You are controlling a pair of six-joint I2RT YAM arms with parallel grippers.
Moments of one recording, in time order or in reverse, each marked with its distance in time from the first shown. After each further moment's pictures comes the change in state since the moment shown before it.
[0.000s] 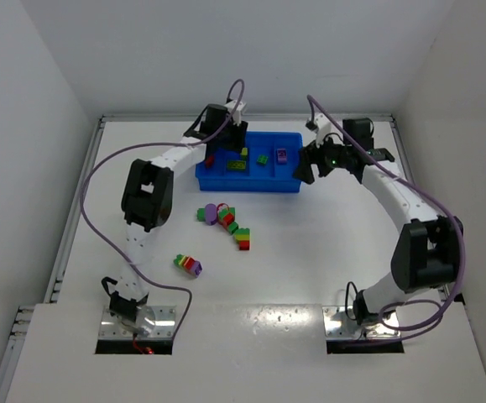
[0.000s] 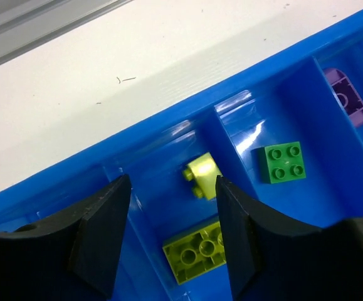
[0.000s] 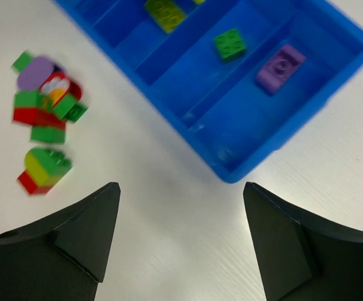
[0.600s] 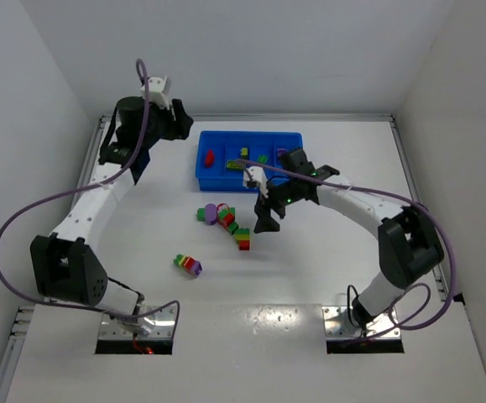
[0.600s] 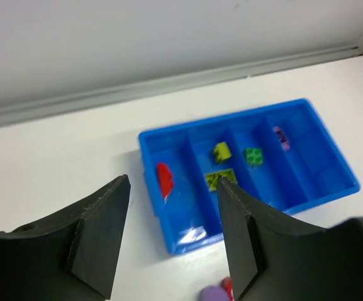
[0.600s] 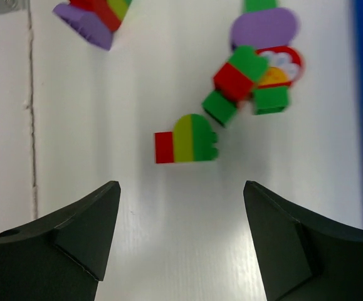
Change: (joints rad) left arm 0.194 -0.845 -0.551 0.063 0.065 -0.125; right arm 0.371 0.048 -0.091 -0.136 -0.231 -0.381
